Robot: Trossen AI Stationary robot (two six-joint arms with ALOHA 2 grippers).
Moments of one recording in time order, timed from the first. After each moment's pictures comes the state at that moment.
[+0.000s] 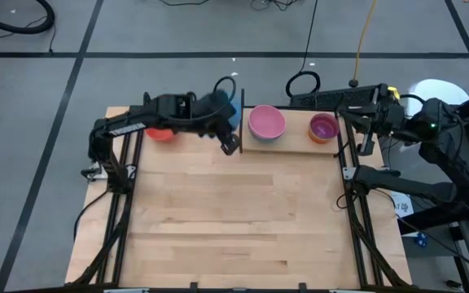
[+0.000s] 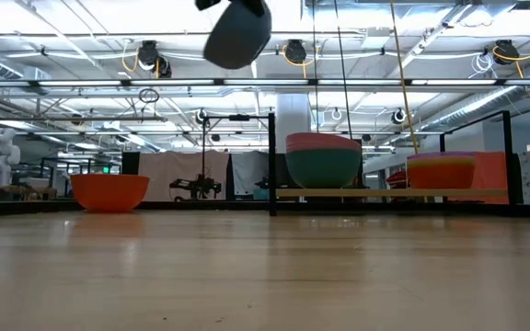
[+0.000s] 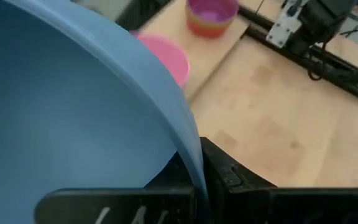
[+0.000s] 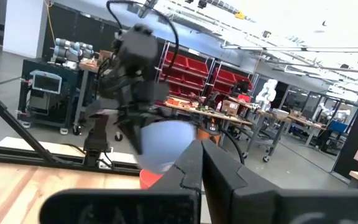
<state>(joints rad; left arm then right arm) 0.12 1.78 2.11 -1.16 -0.22 -0.40 -0.51 0.57 1.09 -0.41 -0.26 -0.25</state>
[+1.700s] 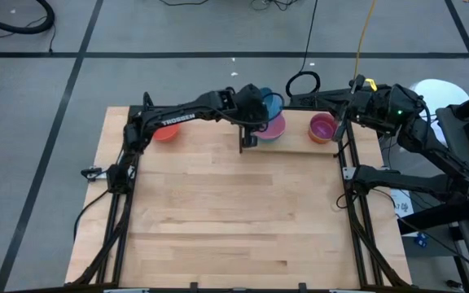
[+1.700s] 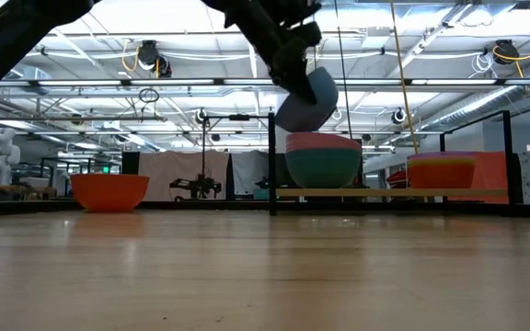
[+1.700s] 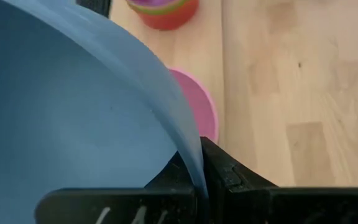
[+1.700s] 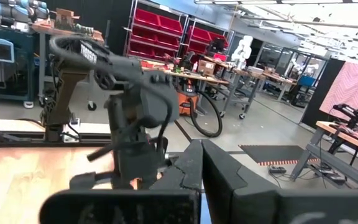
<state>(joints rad) 0.32 2.12 2.11 -0.84 0.07 0.40 -0.52 0.72 1.09 -0.38 -0.10 -0.26</state>
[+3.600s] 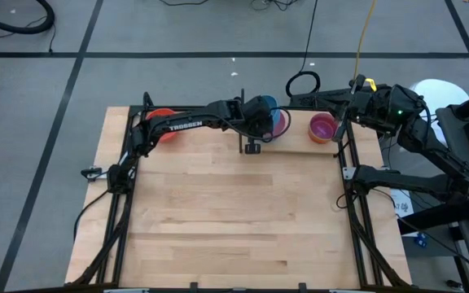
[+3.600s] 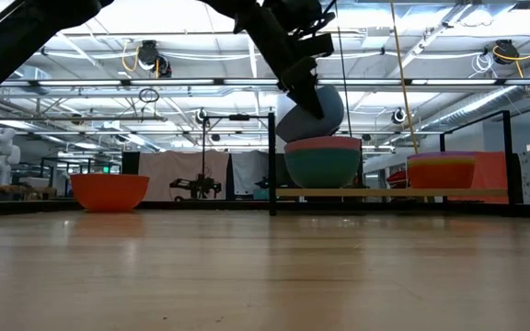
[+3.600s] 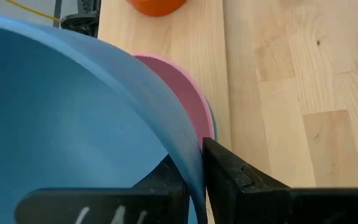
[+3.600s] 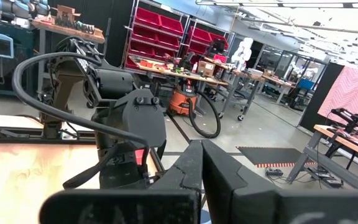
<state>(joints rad) 0.27 2.17 2.11 -0.81 -0.04 0.45 -0.52 0.72 1.09 -0.38 -0.10 -0.28</state>
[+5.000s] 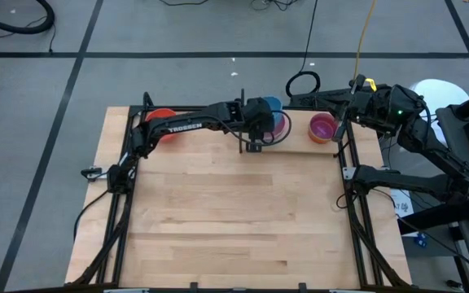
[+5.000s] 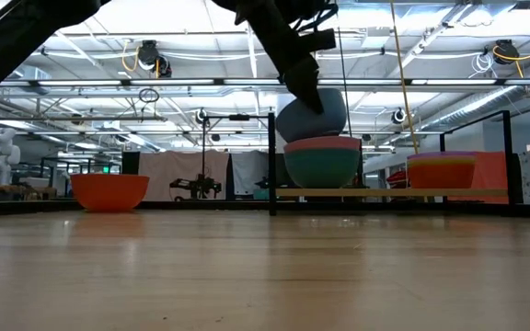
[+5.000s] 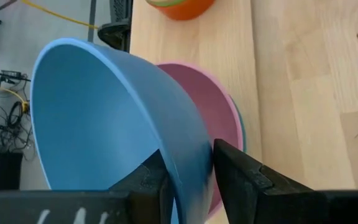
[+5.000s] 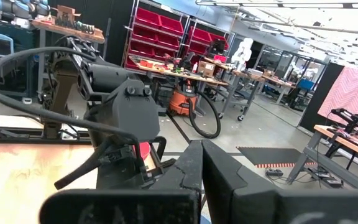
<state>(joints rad) 0.25 2.18 2.14 -0.80 -0.18 0.50 -0.52 0.72 1.09 -0.38 -0.10 -0.28</state>
